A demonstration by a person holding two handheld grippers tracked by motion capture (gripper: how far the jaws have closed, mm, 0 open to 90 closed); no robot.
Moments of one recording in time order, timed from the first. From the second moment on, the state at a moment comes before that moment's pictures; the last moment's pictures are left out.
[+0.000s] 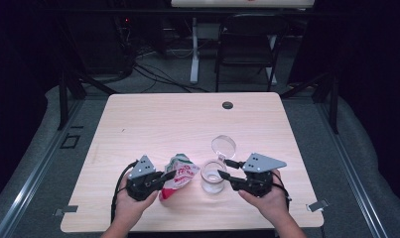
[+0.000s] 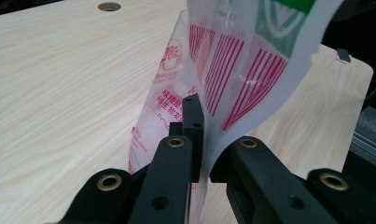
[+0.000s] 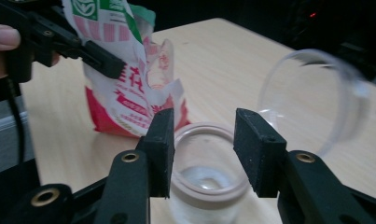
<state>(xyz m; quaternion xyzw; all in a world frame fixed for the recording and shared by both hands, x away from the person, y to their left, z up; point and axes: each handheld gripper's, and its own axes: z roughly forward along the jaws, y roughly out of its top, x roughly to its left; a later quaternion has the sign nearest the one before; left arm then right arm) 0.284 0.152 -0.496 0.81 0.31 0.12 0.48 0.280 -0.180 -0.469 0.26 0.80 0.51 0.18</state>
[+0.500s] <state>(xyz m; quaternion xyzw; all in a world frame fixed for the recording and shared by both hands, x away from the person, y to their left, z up) 0.268 0.135 -0.513 0.82 0.29 0.10 0.48 0.280 -0.146 -0.469 0.20 0.82 0.52 0.14</state>
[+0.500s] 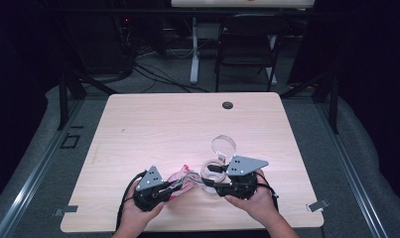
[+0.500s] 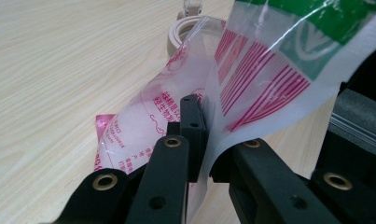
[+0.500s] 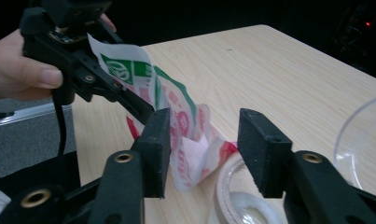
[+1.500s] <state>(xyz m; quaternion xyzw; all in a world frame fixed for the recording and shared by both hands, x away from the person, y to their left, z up) 0.268 0.139 -0.517 0.82 0.29 0.09 0.49 0.292 -0.109 -0.483 0.15 0.85 0.49 0.11</state>
